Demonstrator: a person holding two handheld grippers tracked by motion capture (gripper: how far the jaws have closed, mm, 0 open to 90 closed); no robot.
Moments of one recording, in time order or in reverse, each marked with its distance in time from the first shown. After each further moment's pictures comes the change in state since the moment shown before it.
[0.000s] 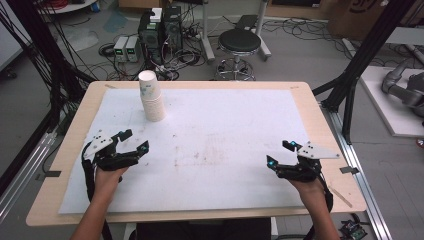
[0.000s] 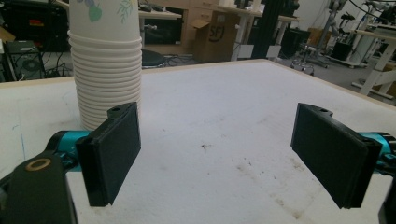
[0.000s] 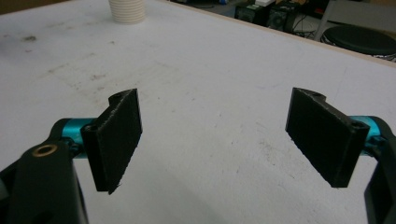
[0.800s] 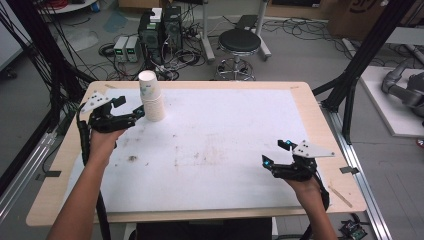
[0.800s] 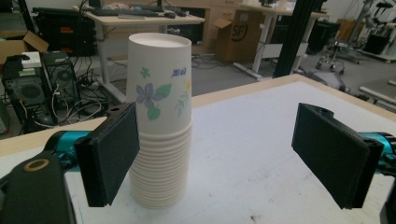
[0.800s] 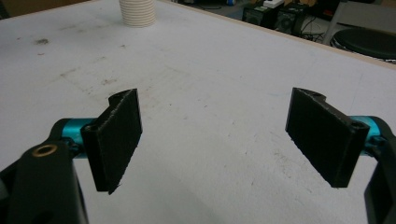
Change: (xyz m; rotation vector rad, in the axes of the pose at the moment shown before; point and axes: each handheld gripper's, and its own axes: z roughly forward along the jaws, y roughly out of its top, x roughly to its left) left arm 0.035 0.086 0.039 0.037 0.089 0.035; right arm 0.008 0.006 0.007 0.007 0.028 -0.002
